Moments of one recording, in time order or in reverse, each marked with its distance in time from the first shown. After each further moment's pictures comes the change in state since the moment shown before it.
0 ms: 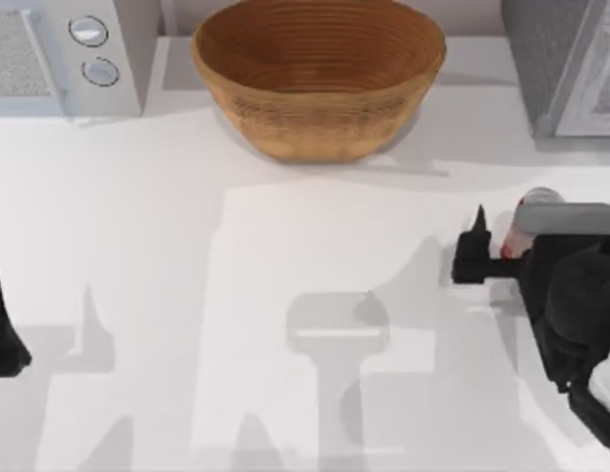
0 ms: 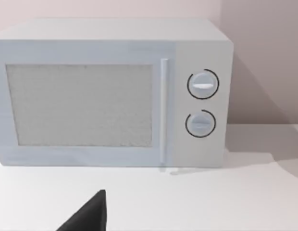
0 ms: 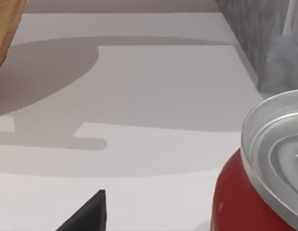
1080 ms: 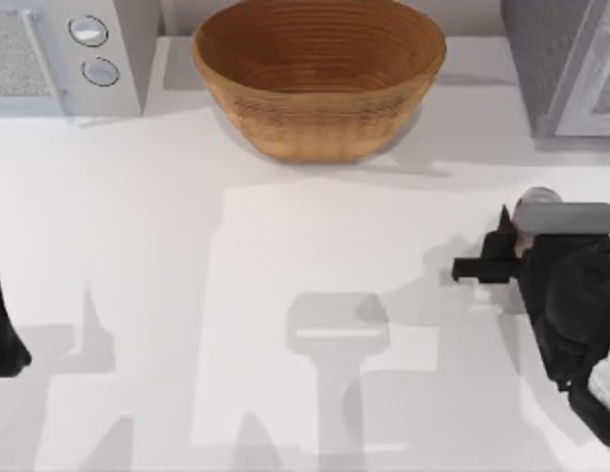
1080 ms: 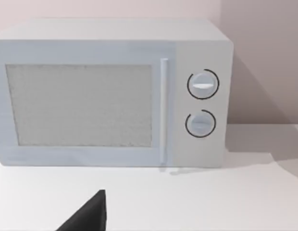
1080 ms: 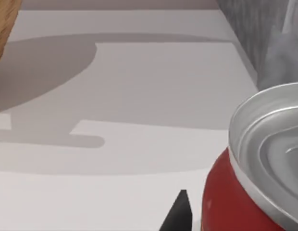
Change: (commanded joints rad) left arm 0.000 0.000 0.000 0.000 0.000 0.000; right arm -0.002 0.002 0.004 -0.002 -0.002 0.000
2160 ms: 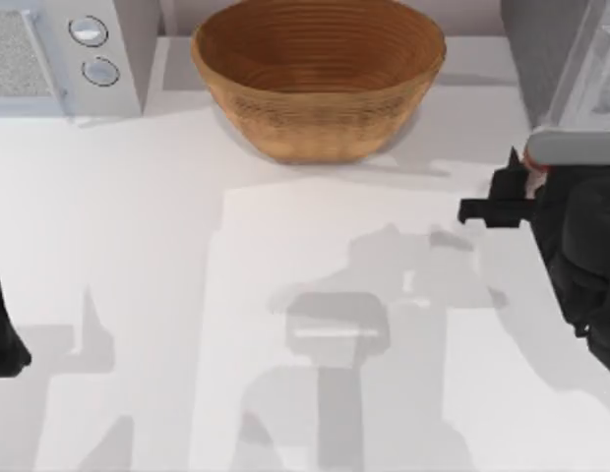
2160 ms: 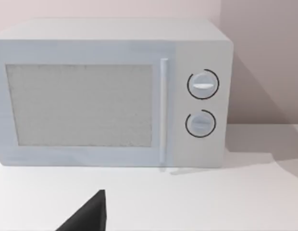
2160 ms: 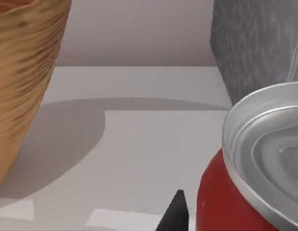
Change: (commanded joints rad) left arm 0.000 0.000 0.000 0.000 0.000 0.000; right arm 0.000 -0.381 0.046 -0.430 -0.006 0.001
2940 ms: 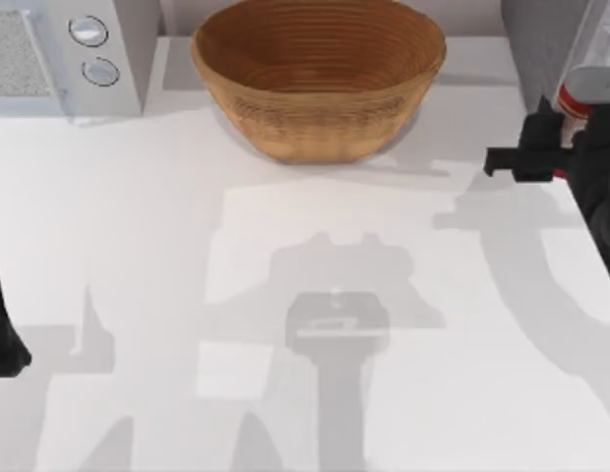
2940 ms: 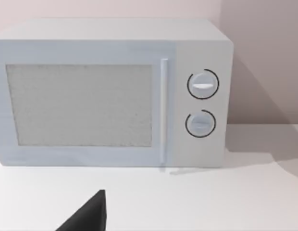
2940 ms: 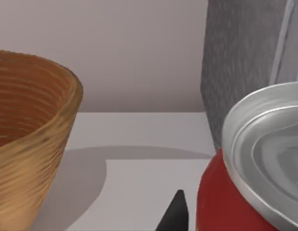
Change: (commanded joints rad) left arm 0.000 0.000 0.000 0.000 0.000 0.000; right arm 0.001 -0.353 0.048 -0.402 -0.004 0.003
